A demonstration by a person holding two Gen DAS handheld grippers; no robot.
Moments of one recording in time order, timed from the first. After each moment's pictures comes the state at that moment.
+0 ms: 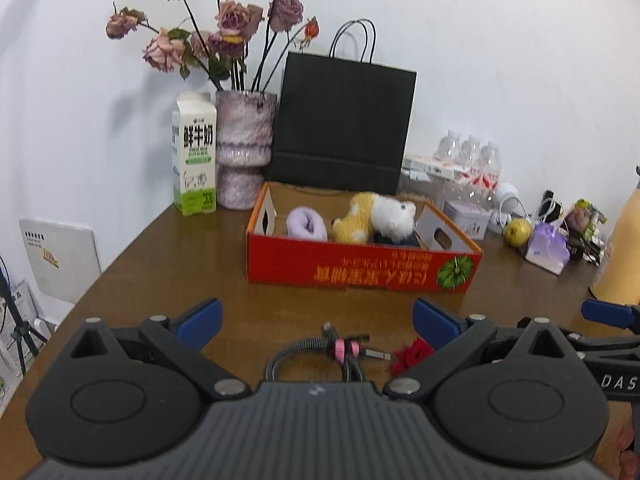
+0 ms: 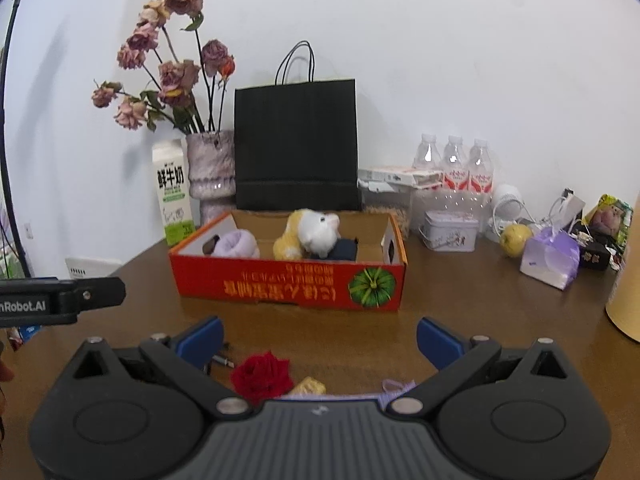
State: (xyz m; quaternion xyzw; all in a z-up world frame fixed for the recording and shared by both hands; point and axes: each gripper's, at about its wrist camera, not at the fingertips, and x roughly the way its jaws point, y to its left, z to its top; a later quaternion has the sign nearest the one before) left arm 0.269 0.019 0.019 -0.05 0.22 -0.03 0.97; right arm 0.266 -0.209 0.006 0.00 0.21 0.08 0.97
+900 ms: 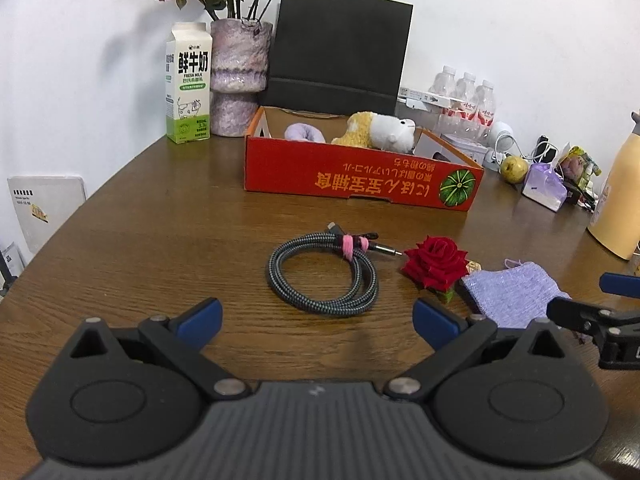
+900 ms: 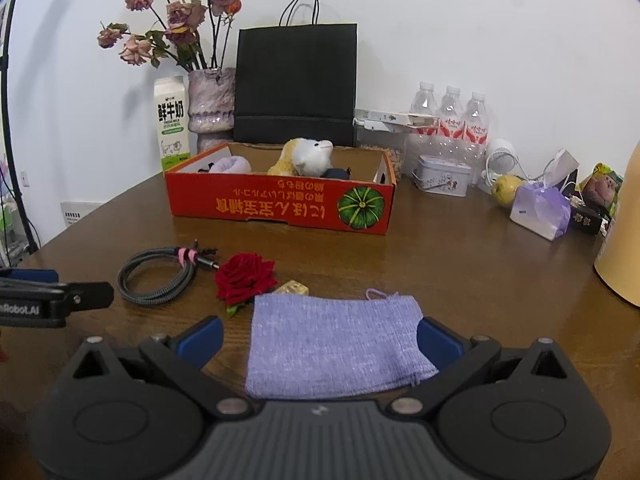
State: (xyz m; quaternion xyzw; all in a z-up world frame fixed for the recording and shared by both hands) left arm 0.252 0.025 -0.045 -0.05 0.29 -0.05 0.96; right arm 0.239 -0.221 -0.036 -0.03 0.27 0.07 0.96
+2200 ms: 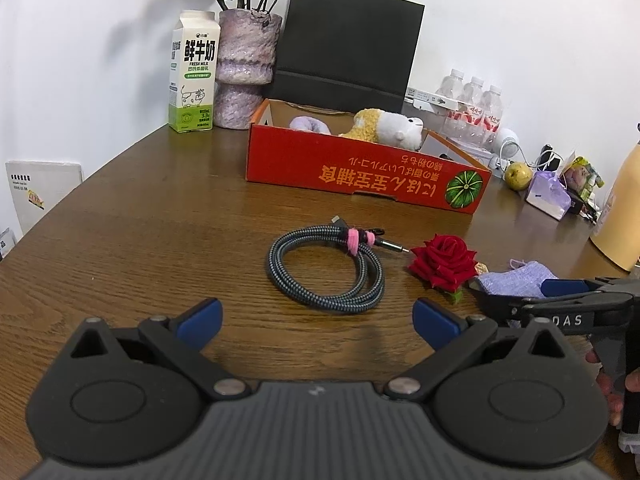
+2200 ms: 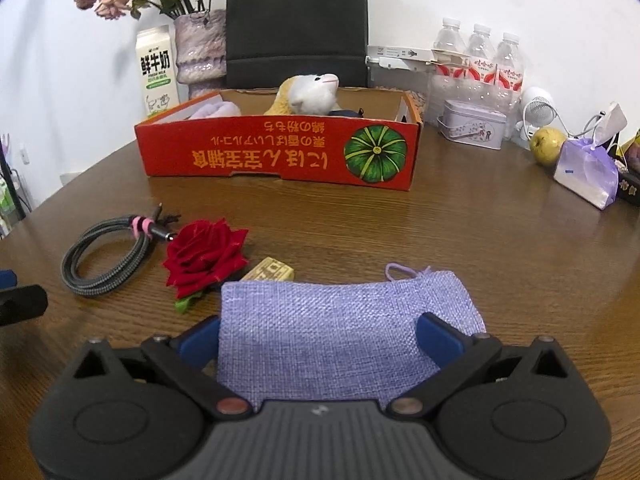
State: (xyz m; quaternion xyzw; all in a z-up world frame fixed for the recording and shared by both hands) left arm 0.258 0.029 -0.060 -0.07 0.28 -0.04 0.96; right arm 0.324 -0.231 -0.079 -0.01 0.34 0.10 0.94
